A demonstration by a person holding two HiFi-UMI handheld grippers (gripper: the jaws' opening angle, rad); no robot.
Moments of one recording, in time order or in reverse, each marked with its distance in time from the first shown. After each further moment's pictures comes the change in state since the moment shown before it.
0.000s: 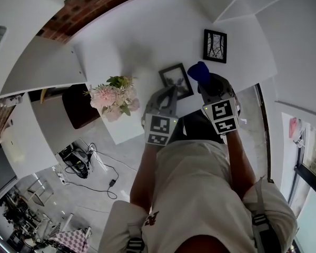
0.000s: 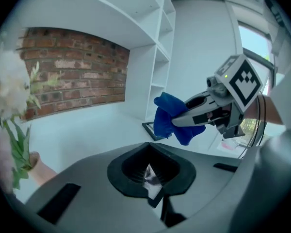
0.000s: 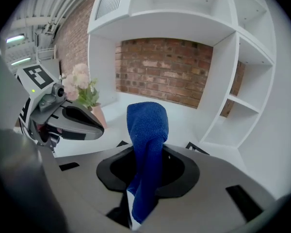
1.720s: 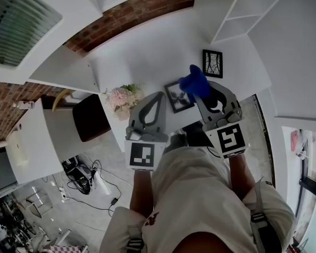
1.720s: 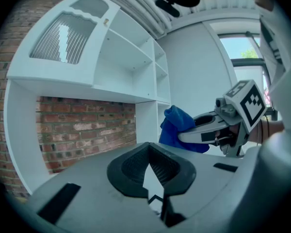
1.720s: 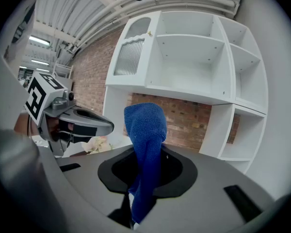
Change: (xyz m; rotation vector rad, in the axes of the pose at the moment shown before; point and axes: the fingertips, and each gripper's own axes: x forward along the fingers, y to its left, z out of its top) left arm -0.146 0.003 0.159 0.114 -0.373 0.138; right arm -0.127 0.032 0.157 -0.083 -0.429 -0.007
